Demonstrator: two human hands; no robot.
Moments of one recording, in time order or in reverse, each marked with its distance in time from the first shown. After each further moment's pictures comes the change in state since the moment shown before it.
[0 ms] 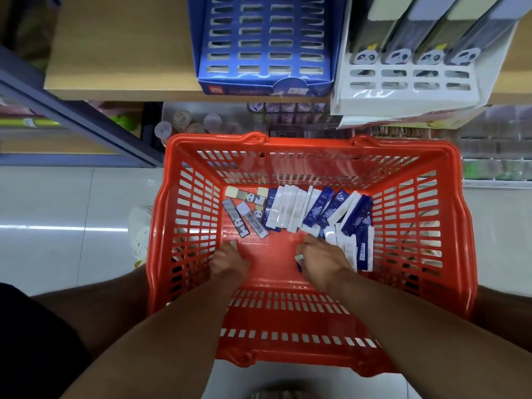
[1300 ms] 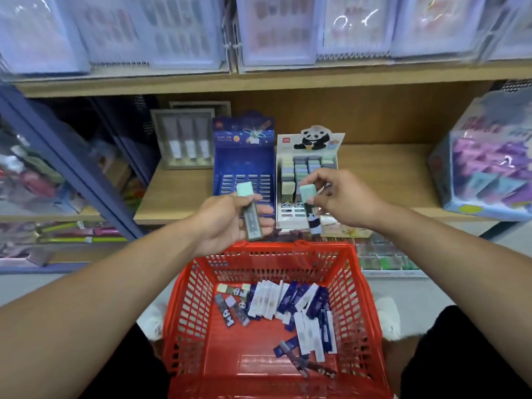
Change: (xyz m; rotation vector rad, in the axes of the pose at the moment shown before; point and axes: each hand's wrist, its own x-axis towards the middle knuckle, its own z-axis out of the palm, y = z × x) left_hand -0.240 0.070 -0.299 -1.230 -0.546 0.724; right_hand -0.180 -0.038 -0.353 0.486 0.613 -0.226
